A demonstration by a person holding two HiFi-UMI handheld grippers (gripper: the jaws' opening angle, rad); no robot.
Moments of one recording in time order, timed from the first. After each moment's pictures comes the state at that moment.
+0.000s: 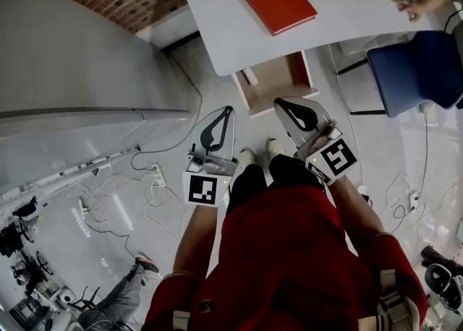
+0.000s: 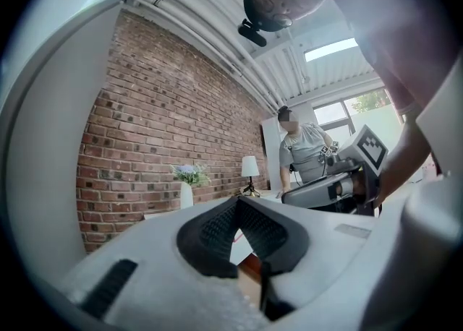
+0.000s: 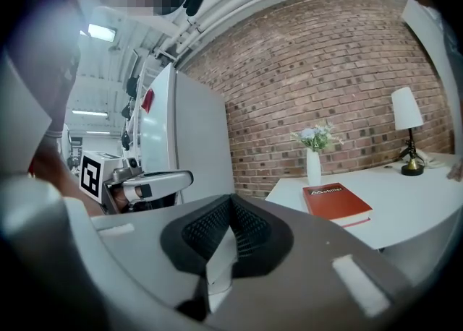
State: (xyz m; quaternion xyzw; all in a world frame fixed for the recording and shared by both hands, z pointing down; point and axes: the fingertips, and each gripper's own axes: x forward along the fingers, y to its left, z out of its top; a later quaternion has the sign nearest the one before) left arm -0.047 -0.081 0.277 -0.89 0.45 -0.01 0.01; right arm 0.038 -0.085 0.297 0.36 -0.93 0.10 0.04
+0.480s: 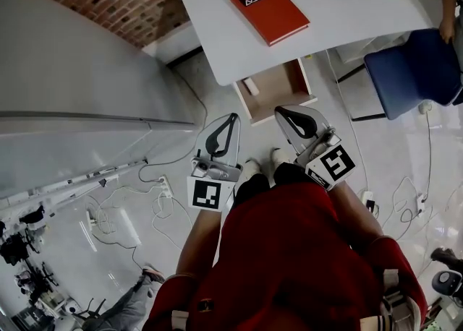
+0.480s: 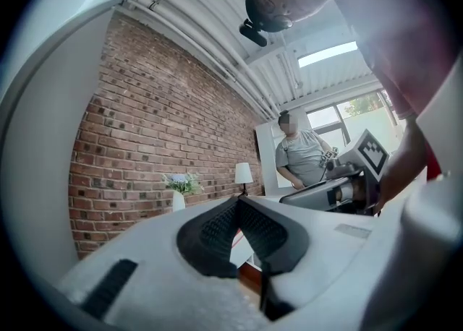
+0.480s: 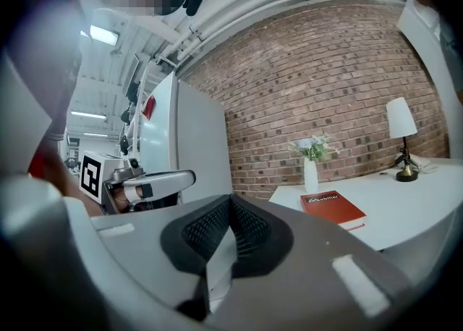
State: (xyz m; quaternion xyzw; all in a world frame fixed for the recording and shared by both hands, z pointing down) left arm -0.031 -0.064 0.247 -0.90 0.43 0.00 0.03; right arm 0.046 -0.065 0.272 0.37 -0.92 0.09 0.02
